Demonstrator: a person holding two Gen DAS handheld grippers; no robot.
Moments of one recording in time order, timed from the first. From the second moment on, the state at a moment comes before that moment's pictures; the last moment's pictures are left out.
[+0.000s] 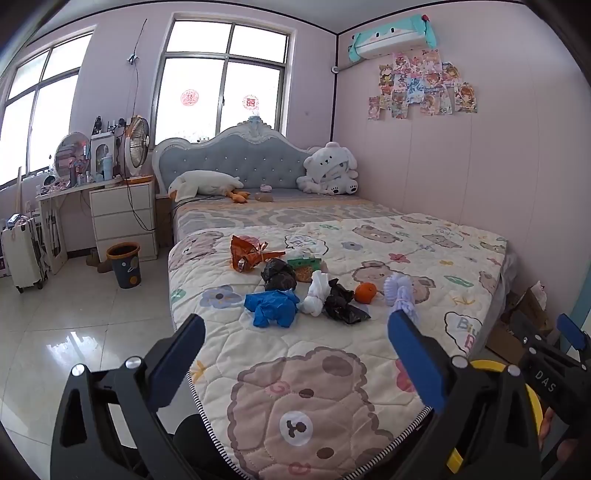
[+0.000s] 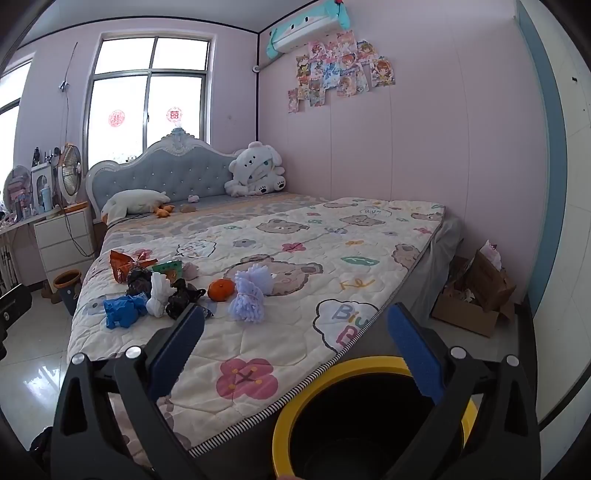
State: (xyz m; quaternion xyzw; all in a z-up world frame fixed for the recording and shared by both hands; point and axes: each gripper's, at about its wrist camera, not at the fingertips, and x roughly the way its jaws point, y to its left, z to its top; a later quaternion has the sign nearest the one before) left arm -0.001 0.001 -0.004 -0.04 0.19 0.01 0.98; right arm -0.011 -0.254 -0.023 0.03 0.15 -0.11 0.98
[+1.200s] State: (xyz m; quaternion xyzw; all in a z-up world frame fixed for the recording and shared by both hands) left arm 0.002 0.003 -0.005 -0.04 0.19 0.01 0.98; right arm -0.006 -0.254 -0.026 0.03 0.16 -0.10 0.98
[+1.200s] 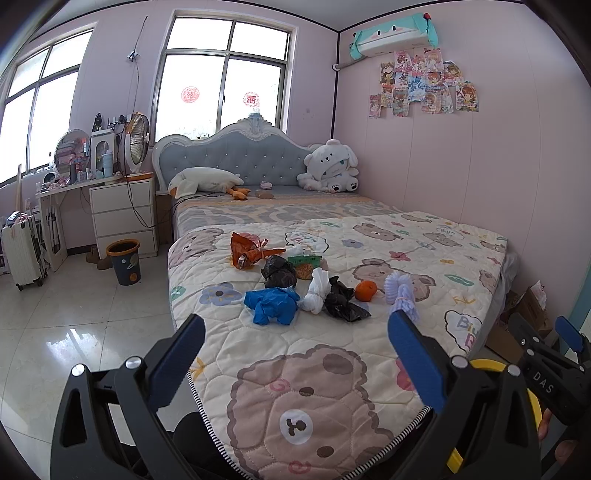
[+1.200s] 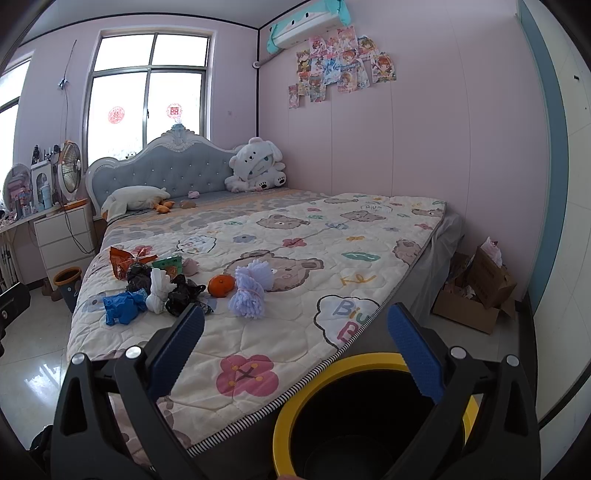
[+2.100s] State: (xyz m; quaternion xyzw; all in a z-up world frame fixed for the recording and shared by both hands) left arm 0.003 0.002 -0.008 -0.04 0.19 0.01 0.98; right arm -0.004 -0.256 -0.028 0.03 0.16 -0.10 0.98
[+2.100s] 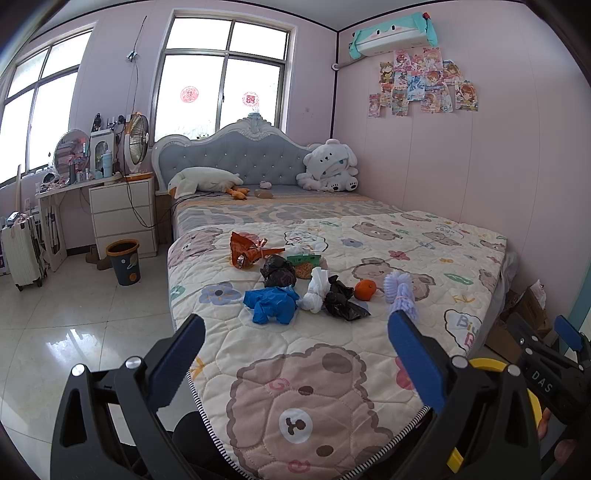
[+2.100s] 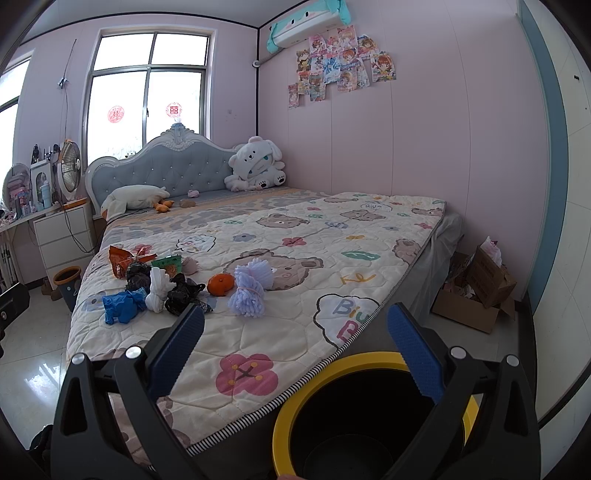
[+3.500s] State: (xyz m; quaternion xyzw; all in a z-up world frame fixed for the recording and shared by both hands) left arm 0.003 0.000 -0.015 -0.04 0.19 0.01 0.98; right arm -0.003 -0.258 -0.036 0.03 0.17 -0.11 0.98
